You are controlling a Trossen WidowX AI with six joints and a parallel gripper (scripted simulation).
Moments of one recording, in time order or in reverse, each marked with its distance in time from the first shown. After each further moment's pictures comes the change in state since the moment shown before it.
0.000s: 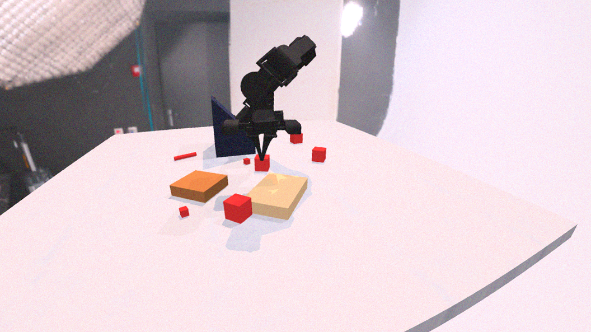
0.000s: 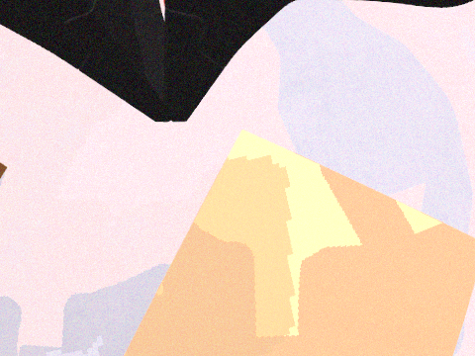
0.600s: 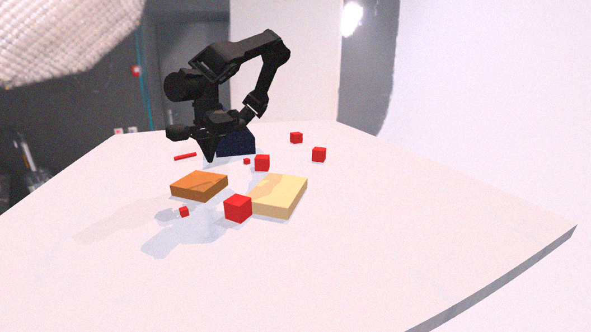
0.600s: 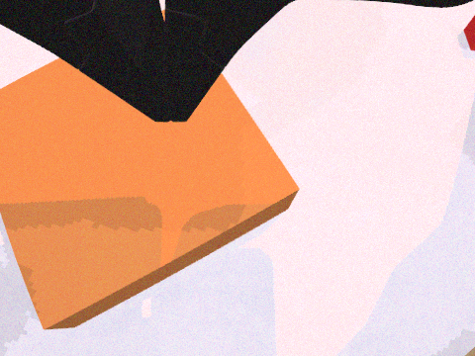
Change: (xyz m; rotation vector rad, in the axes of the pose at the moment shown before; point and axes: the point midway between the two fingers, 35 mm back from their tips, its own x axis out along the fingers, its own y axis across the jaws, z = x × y) arm -0.001 -0.130 0.006 -0.599 0.004 -0.008
